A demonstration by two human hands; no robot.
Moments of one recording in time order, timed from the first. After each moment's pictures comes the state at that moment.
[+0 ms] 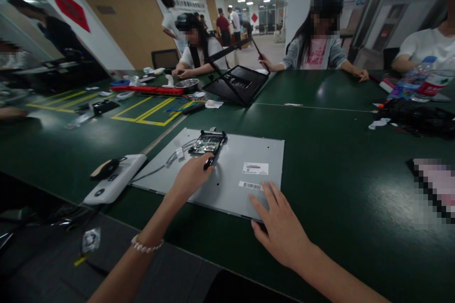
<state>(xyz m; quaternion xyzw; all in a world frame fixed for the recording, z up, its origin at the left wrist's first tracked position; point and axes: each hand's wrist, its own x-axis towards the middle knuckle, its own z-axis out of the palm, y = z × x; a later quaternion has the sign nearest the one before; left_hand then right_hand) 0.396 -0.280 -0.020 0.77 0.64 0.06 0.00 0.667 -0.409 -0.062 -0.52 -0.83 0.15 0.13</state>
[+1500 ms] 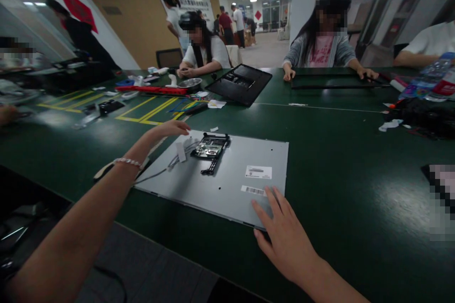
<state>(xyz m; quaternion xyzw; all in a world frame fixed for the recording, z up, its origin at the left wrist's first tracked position) 0.292 -0.115 0.047 0.67 0.73 0.02 0.15 0.667 -0.410 -0.066 -0.52 -0.83 0.14 0.13</state>
